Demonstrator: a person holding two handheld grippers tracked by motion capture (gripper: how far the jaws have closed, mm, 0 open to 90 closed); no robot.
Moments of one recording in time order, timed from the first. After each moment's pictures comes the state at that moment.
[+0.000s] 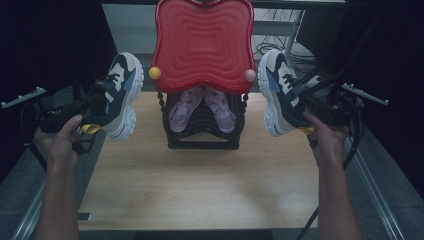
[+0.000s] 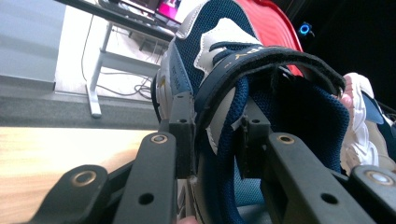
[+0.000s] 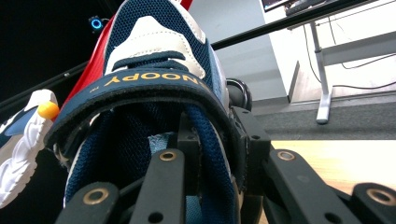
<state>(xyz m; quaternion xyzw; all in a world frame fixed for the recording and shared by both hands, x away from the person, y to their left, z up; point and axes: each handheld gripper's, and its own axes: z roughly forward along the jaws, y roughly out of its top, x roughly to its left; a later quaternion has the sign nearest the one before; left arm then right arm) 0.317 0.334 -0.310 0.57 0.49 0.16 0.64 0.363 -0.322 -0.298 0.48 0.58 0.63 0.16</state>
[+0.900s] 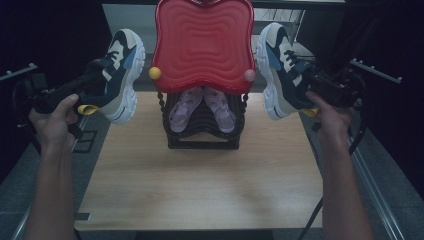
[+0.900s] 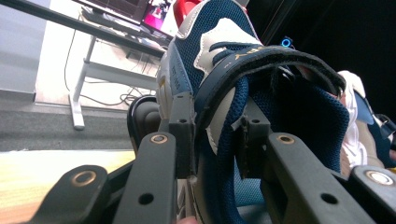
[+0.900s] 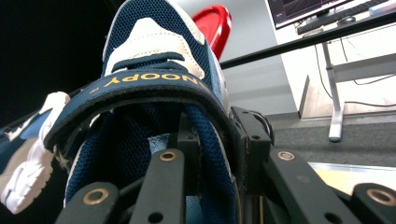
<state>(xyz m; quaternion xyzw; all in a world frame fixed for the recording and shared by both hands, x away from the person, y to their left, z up) 0.330 0.323 -0.260 0.56 0.47 0.15 0.66 0.367 -0.308 -0.240 0.47 0.58 0.65 0.16</state>
